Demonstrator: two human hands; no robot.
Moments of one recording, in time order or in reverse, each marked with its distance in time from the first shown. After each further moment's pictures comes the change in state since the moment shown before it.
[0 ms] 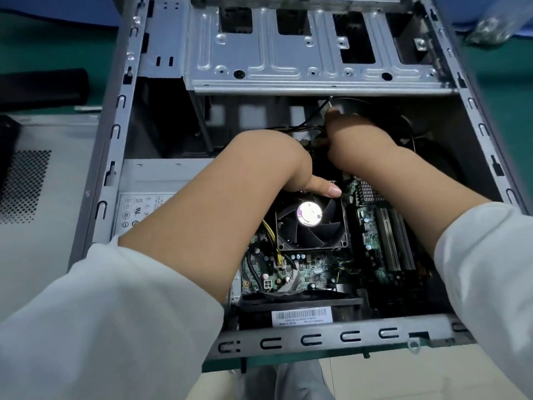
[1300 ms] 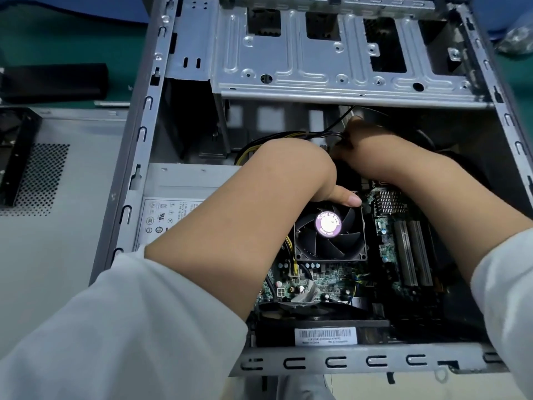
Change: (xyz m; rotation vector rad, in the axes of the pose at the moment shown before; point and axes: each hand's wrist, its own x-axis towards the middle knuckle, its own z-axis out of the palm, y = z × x) left_hand -0.003 0.001 0.000 -0.029 -0.006 0.025; right_hand 0.014 0.003 0.001 0.199 -0.144 0.071
